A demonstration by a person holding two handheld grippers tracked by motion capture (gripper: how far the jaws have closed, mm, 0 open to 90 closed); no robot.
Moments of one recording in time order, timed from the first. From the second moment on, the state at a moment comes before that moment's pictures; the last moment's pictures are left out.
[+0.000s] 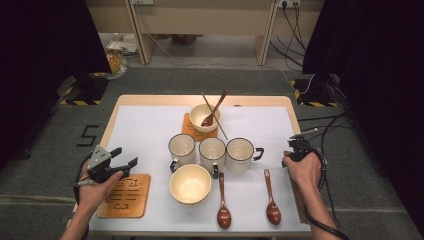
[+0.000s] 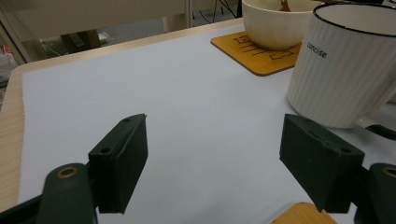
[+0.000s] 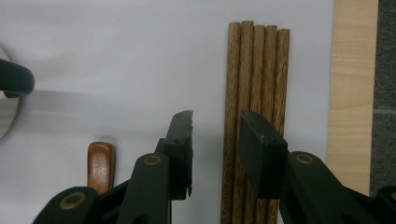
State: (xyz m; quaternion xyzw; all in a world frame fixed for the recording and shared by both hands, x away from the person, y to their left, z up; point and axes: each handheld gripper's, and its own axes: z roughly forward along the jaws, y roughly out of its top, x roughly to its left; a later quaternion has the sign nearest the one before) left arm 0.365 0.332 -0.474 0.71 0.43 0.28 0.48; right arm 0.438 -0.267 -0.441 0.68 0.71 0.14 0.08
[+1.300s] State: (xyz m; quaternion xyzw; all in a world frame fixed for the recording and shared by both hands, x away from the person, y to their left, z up) left arm 0.364 0.332 -0.475 0.72 0.43 0.28 0.48; right arm 0.435 -0.263 -0.450 0.68 0.72 0.13 0.07
